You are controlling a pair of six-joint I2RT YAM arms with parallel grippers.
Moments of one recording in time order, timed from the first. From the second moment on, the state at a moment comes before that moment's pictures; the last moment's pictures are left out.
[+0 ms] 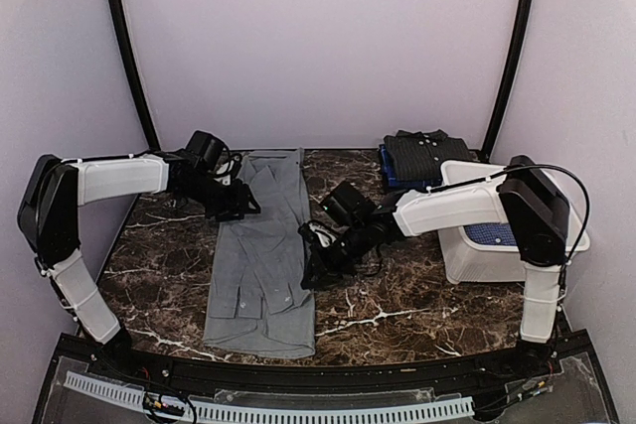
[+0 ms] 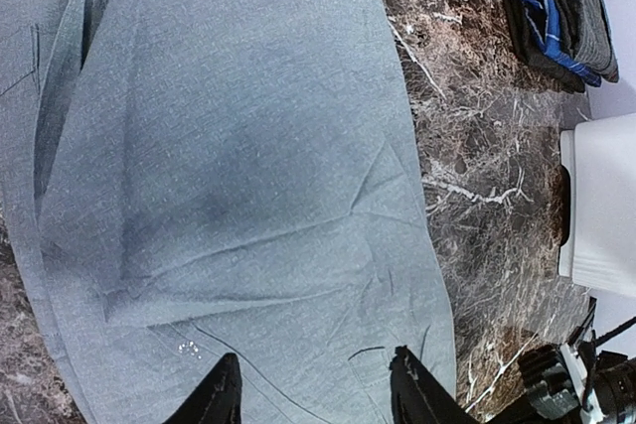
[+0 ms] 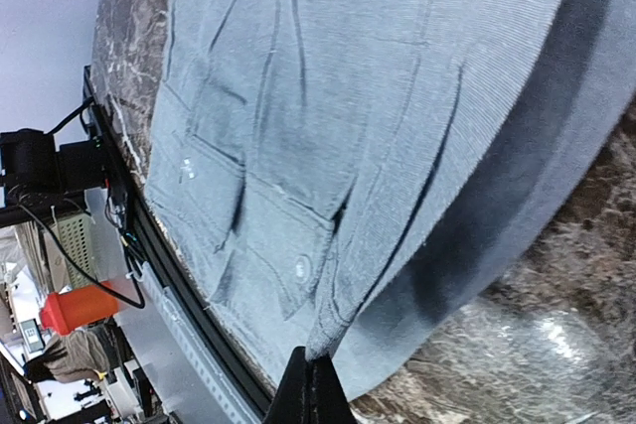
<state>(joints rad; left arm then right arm) -0.42 1.71 1.19 -0.46 0.32 -0.52 0.96 1.98 1.32 -0.36 -0.58 0.63</state>
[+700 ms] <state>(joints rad) -0.41 1.87 1.28 -0.40 0.27 -0.55 1.03 1.98 1.32 -0.39 -0.44 0.67</state>
